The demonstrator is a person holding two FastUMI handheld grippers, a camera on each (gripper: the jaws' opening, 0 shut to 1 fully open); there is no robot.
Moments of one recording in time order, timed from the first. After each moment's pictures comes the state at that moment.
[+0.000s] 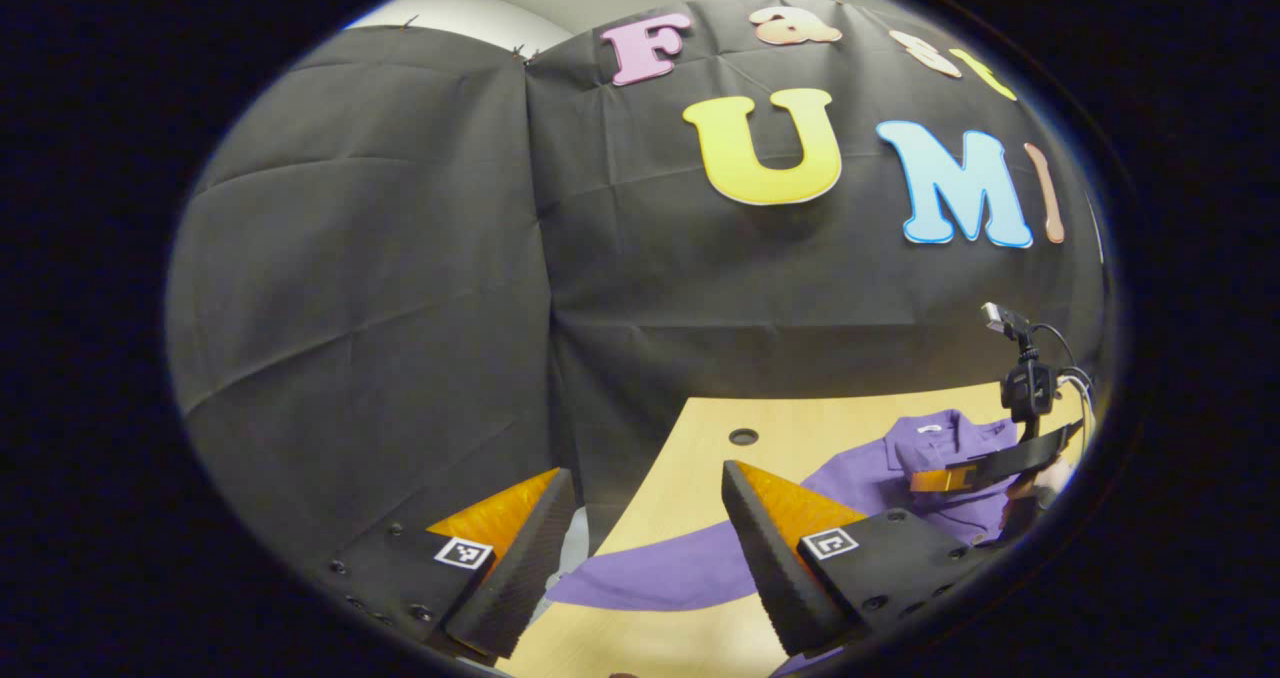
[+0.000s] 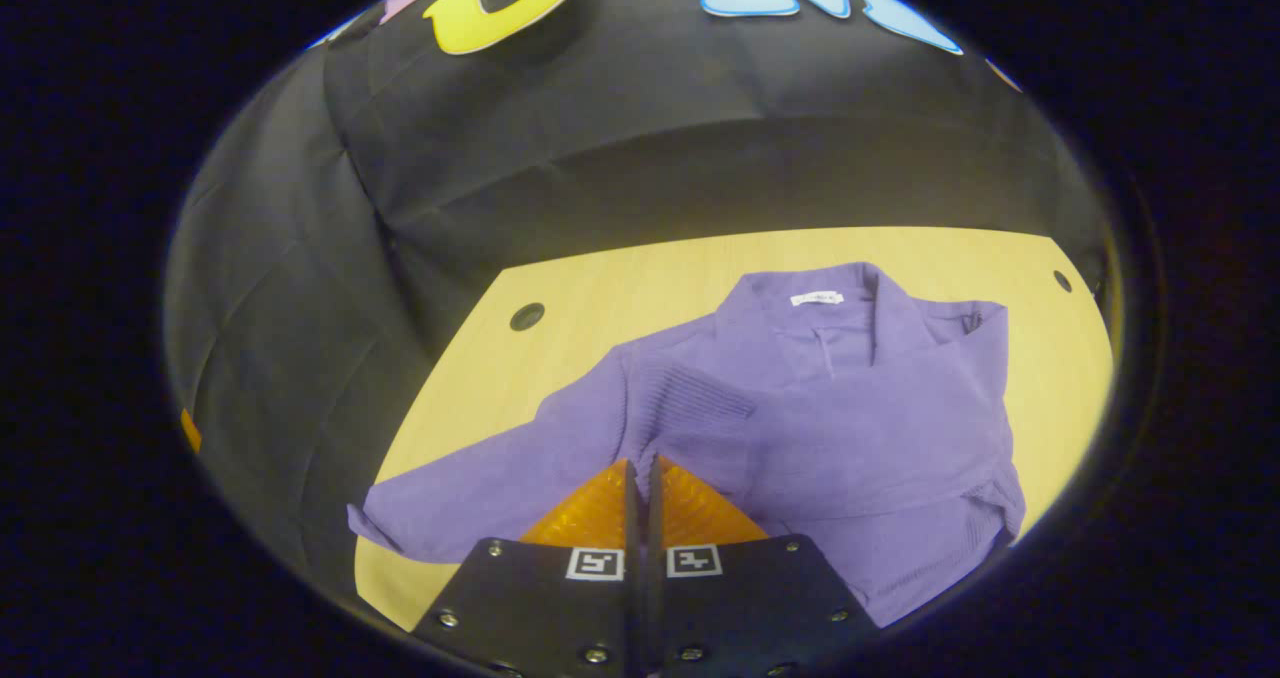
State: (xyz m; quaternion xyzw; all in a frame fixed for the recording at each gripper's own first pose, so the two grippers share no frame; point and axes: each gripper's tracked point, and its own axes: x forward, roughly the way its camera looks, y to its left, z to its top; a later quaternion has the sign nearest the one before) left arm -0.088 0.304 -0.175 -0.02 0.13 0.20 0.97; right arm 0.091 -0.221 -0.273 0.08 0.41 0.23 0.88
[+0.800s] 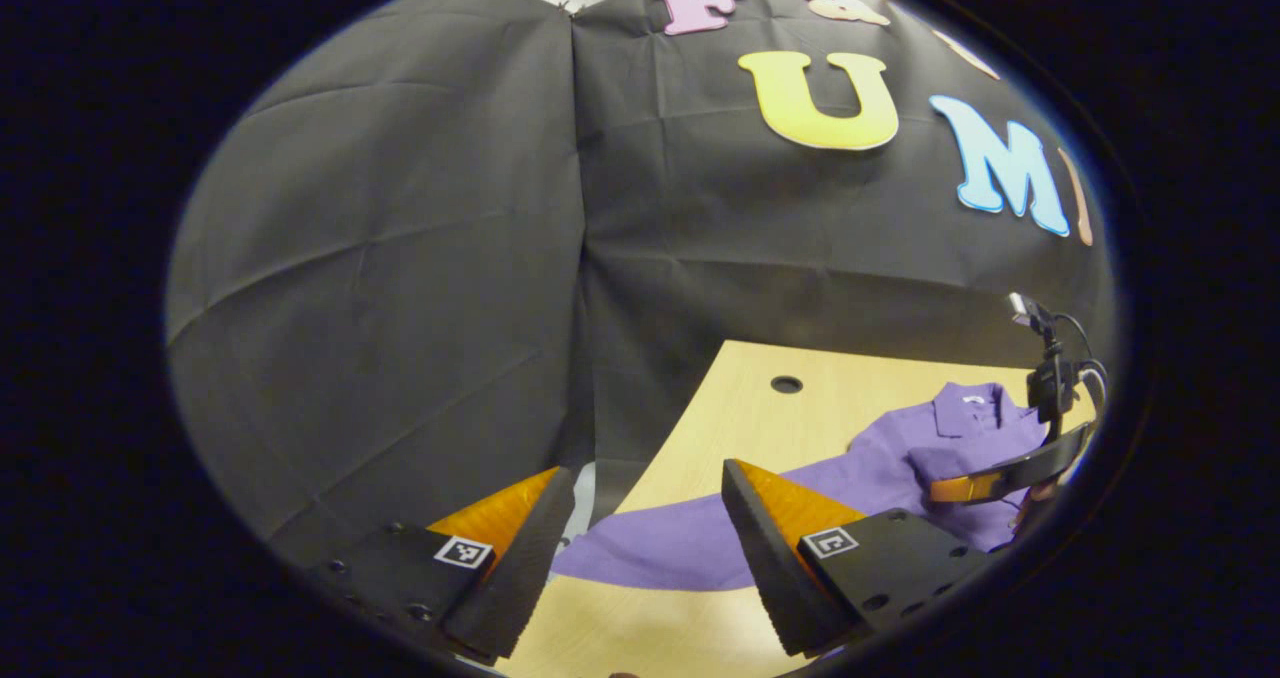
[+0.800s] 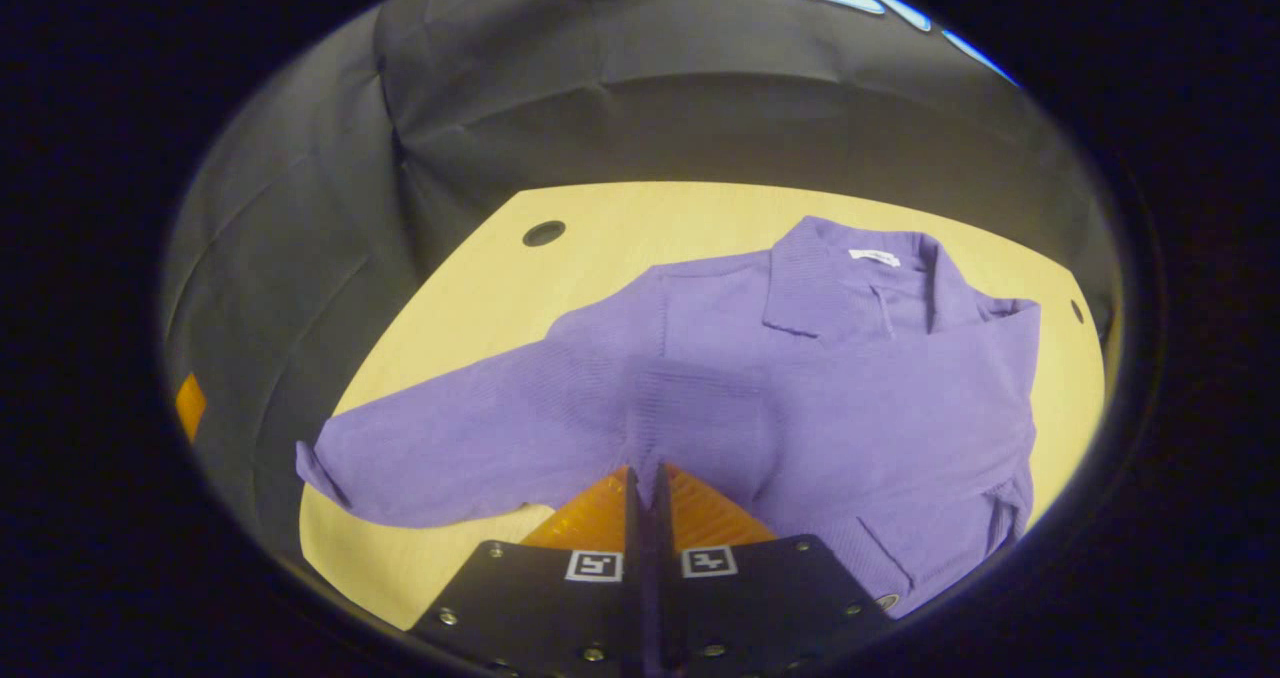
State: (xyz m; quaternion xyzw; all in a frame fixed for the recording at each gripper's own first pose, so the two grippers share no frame) left arm -0.082 0.347 -0.290 -0.07 0.18 0.24 0.95; right arm 0.080 -0.207 -0.305 0.00 0.44 0.24 0.87
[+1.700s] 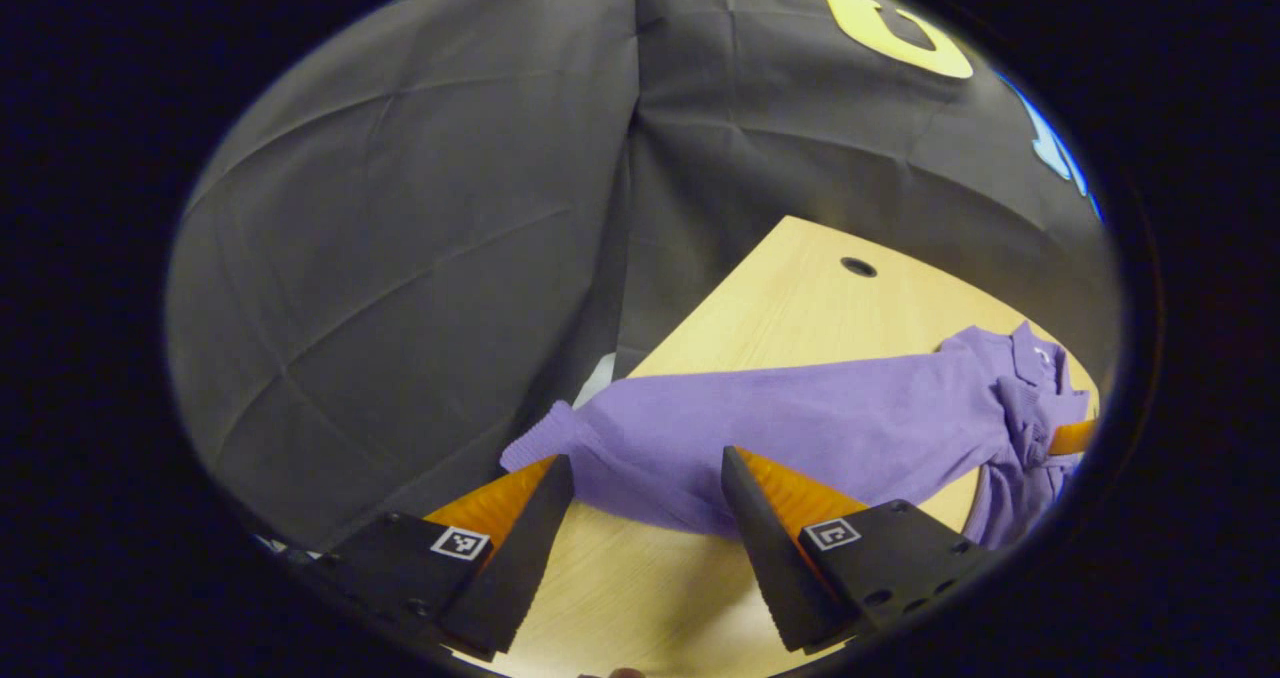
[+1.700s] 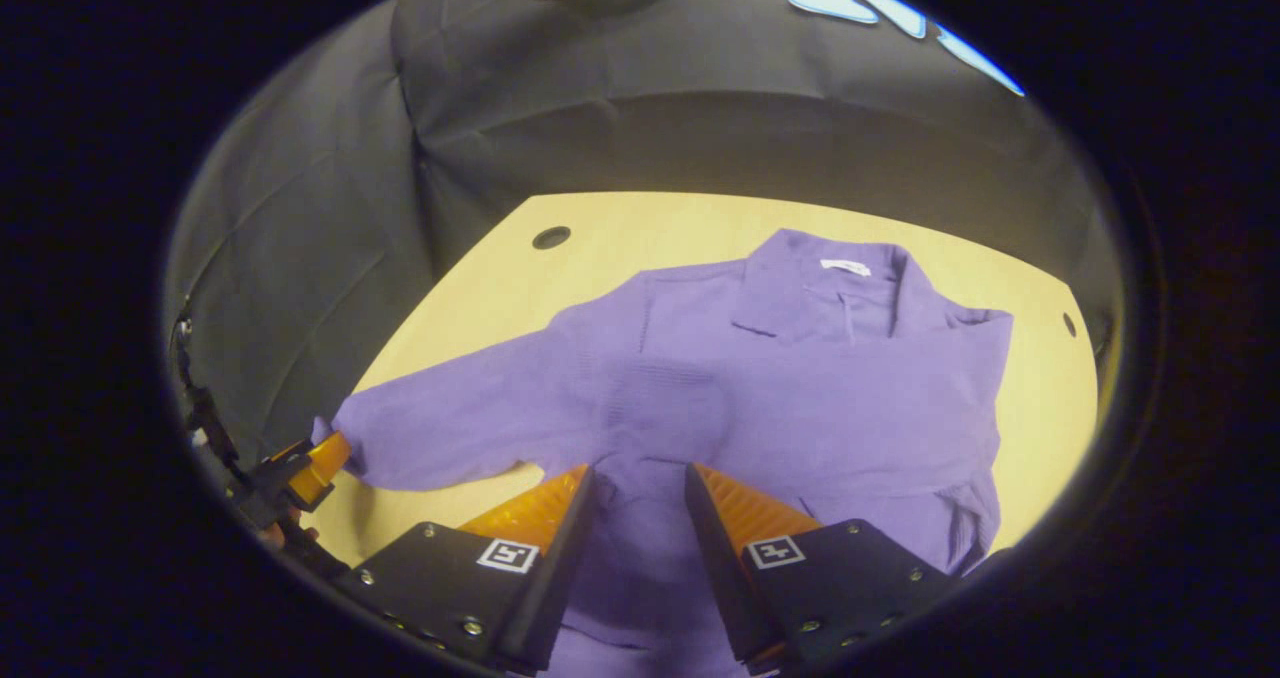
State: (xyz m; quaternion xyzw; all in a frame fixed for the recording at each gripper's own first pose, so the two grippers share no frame) left arm -0.088 0.351 -0.457 -0.17 0.31 0.30 0.89; right arm 0.064 -0.254 -0.278 -0.01 0.43 0.25 0.87
